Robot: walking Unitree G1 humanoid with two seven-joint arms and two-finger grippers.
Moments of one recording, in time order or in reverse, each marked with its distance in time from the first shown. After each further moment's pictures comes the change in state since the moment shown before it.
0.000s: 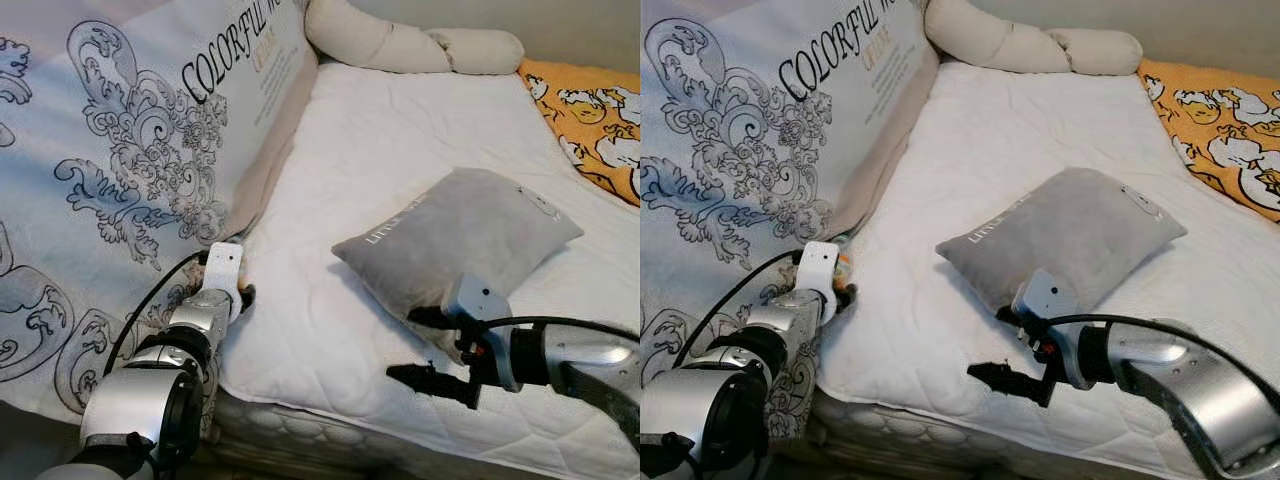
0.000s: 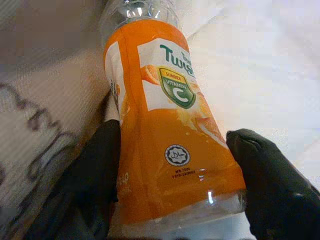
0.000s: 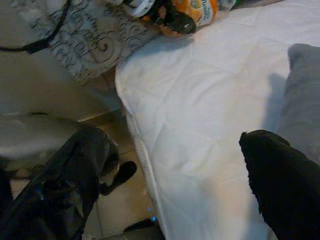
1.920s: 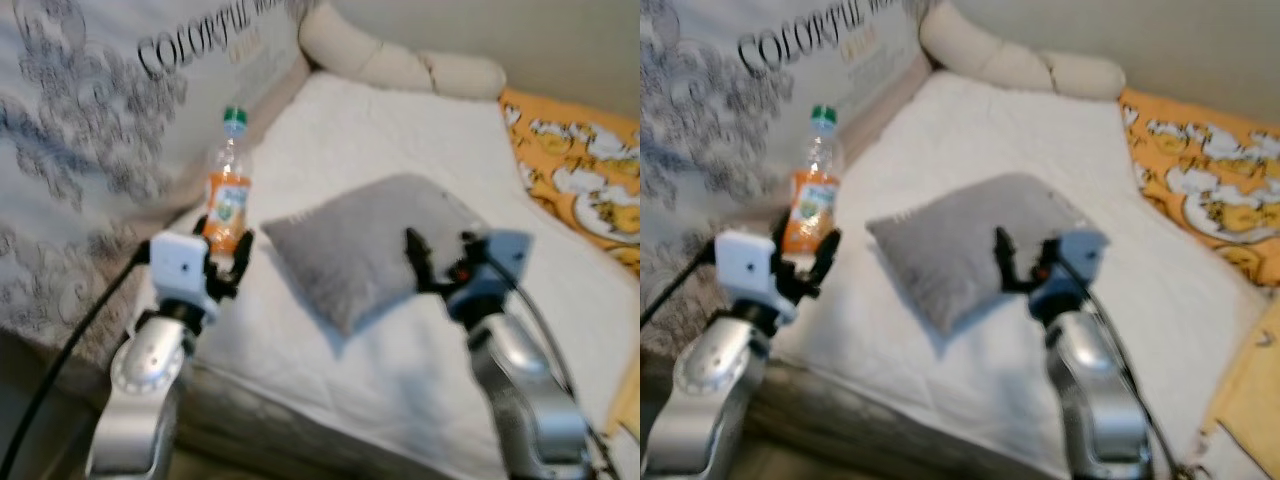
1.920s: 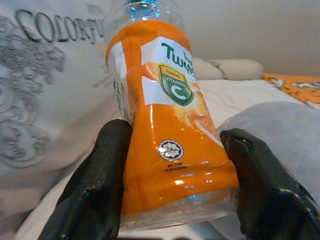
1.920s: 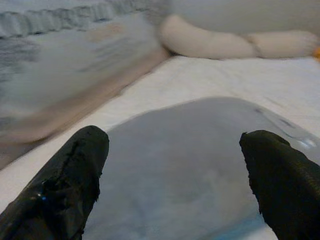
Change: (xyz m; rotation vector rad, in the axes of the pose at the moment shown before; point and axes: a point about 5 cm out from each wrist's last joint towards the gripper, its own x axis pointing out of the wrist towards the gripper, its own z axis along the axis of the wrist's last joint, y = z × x) left arm -0.138 -0.001 0.028 0.049 -0.764 -0.093; right arm 0.047 -0.024 0.018 0.380 -0.607 -0.775
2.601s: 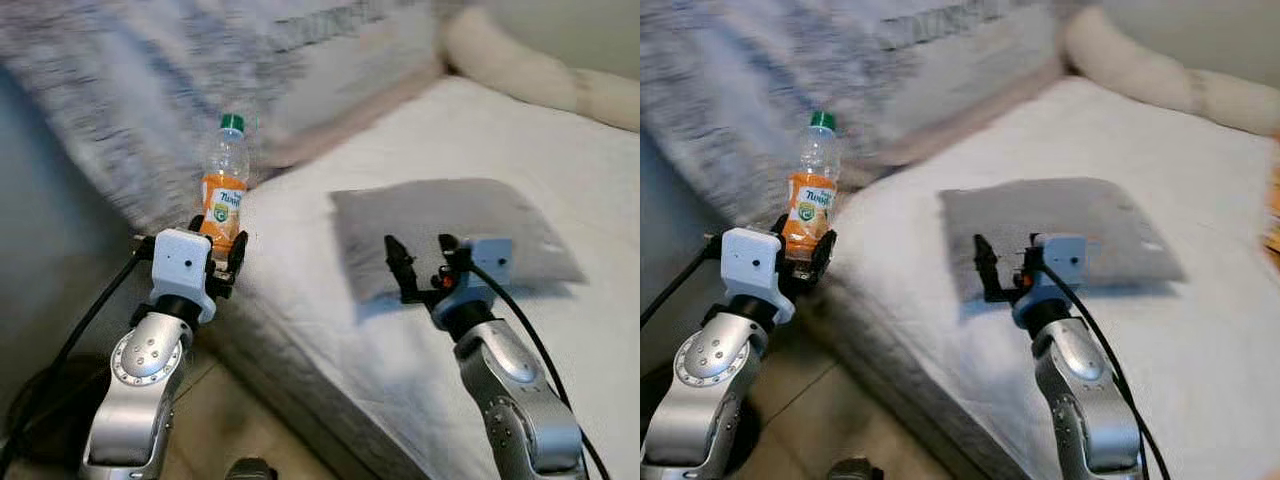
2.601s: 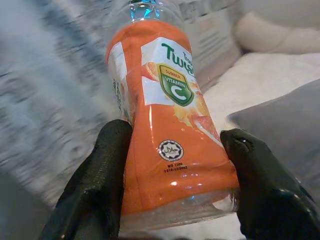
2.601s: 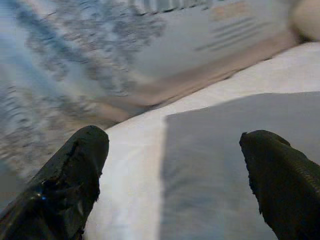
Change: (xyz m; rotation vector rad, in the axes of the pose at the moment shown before) left arm 0.006 0.005 -0.003 0.092 0.044 0.008; right arm -0.004 0.006 -0.005 0.013 0.010 0.064
